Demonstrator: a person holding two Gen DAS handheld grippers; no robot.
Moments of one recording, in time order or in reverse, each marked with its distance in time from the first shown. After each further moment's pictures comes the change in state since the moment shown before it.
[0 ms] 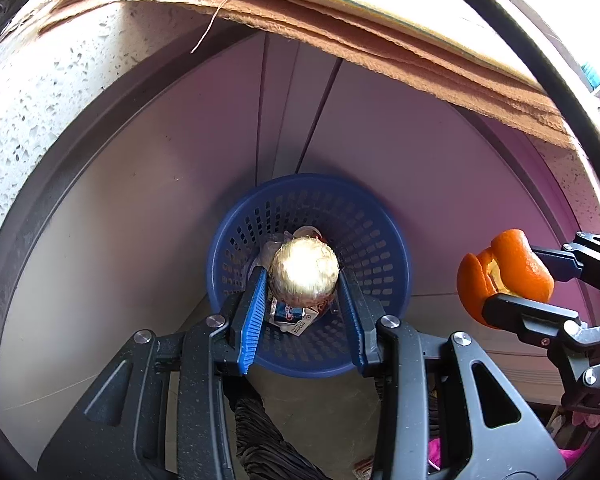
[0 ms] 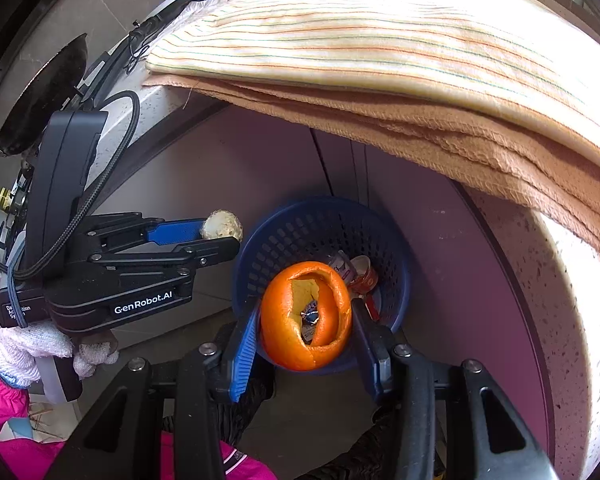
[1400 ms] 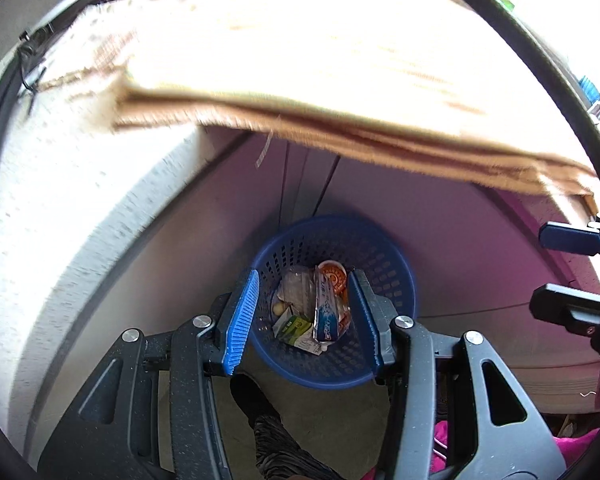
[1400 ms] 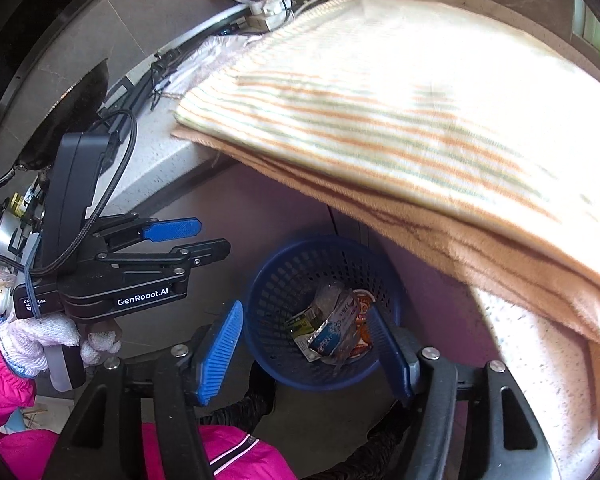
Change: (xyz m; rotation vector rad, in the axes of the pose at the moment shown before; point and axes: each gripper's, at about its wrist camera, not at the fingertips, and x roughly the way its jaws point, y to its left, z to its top) left arm -0.068 -0.003 0.018 -0.003 -0.101 0.069; right arm -0.052 0.006 0.021 -0.025 -0.094 0.008
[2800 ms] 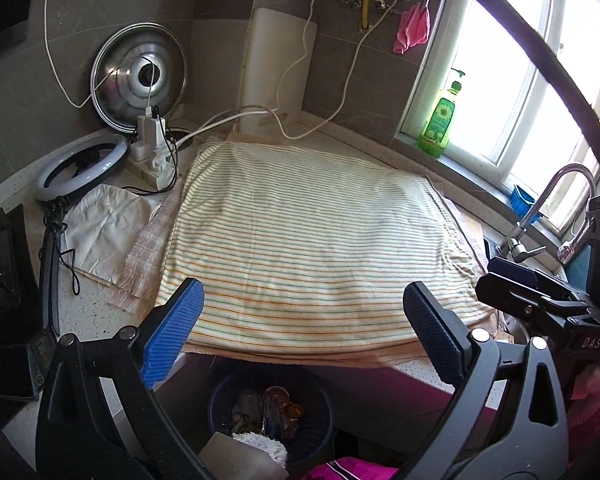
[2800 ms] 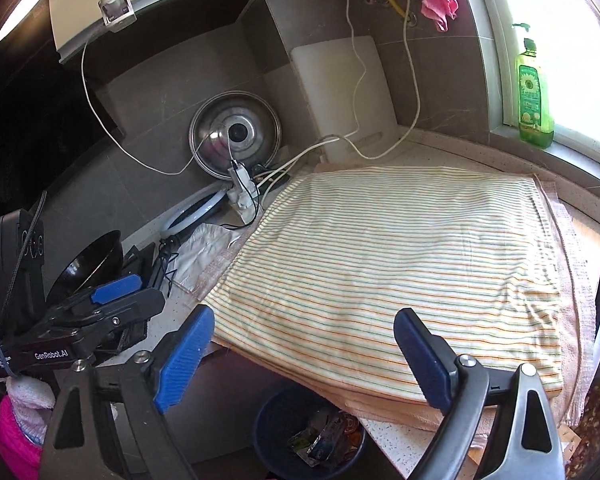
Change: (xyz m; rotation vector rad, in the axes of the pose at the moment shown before) left arm -0.178 -0.047 0.086 -0.021 -0.438 -0.117; right arm -0.166 -0.032 0.055 0.134 -0.481 -0.032
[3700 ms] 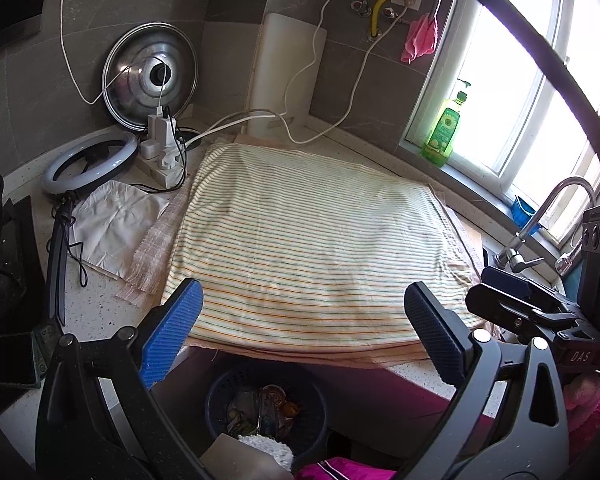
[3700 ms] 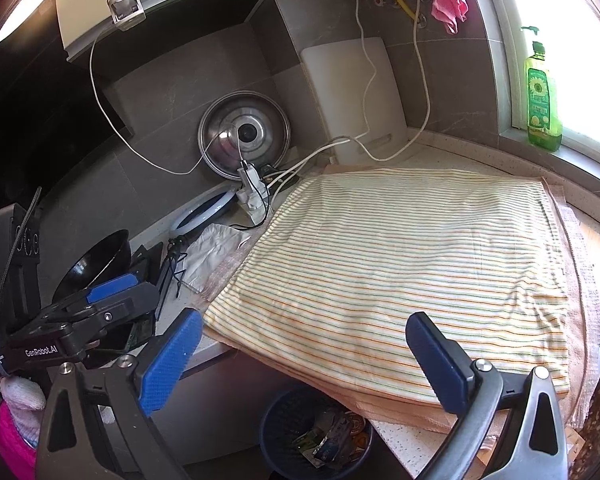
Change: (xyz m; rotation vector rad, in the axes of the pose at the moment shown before) left arm -0.013 0.006 0.001 -0.029 -0.004 -0.009; right arm 0.001 0.006 0.001 -0.008 0.000 0.022
